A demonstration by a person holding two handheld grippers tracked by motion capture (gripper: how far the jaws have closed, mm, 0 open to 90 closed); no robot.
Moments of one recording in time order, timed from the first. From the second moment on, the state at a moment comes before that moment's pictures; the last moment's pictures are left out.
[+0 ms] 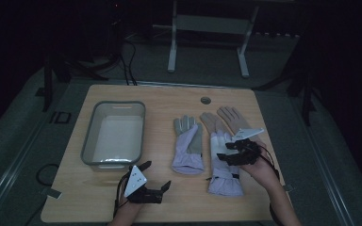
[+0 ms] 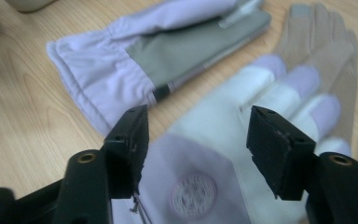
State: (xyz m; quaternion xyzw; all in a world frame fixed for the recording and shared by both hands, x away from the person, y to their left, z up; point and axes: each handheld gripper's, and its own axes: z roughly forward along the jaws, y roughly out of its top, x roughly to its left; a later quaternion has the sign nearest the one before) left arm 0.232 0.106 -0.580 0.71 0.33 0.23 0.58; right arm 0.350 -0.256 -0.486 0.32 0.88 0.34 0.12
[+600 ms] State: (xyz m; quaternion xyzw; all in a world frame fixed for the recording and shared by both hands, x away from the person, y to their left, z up) left arm 0.232 0.105 -0.580 0.71 0.33 0.23 0.58; right arm 0.345 -0.268 -0.530 0.32 0.90 0.27 0.10
